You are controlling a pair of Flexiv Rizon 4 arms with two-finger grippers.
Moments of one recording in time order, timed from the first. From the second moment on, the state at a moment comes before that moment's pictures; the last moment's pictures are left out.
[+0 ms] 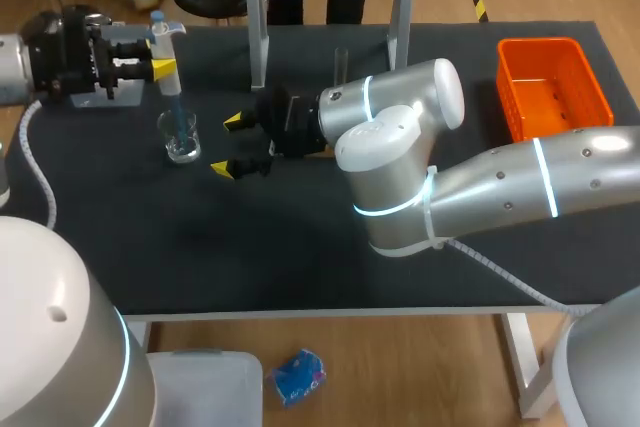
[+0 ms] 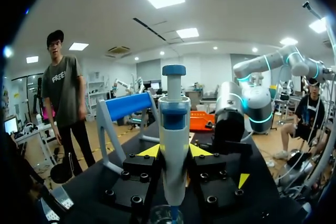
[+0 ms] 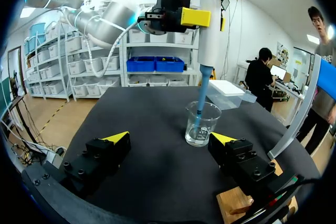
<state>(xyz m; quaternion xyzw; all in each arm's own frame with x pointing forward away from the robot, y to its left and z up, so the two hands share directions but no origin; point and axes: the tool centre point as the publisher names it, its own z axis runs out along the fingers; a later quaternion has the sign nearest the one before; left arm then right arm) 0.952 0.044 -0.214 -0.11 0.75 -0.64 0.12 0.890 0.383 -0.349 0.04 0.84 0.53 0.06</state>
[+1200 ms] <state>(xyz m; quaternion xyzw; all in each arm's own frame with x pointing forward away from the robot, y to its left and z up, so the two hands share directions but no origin) 0.954 0.046 -0.219 -0.12 0.75 -0.64 0.12 0.898 0.381 -0.309 0.07 0.84 0.54 0.07</state>
